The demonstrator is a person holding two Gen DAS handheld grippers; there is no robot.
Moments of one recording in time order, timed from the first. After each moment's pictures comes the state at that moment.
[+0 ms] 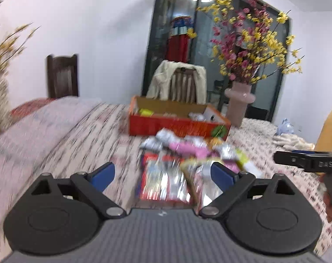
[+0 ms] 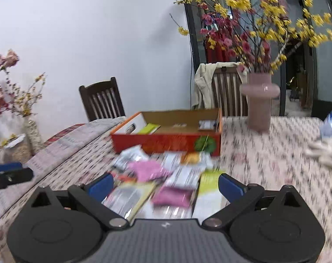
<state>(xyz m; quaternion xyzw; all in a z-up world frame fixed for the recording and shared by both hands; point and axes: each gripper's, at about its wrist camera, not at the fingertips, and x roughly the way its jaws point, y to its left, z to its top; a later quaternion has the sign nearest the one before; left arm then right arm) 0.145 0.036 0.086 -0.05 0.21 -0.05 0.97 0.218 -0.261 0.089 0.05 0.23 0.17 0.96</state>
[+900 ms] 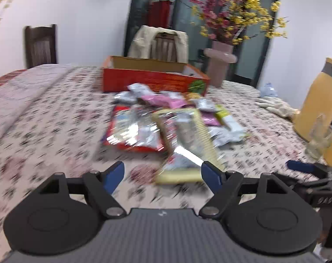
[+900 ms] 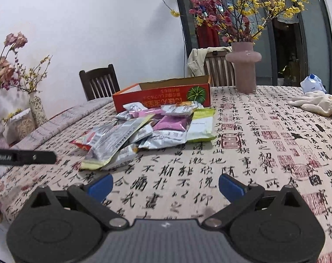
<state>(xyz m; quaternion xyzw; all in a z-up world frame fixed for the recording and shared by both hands) 0.160 -0.001 0.046 -0.04 0.29 -0.13 0.95 0.128 -0.276 0.010 0.06 0.25 0.15 0.96</state>
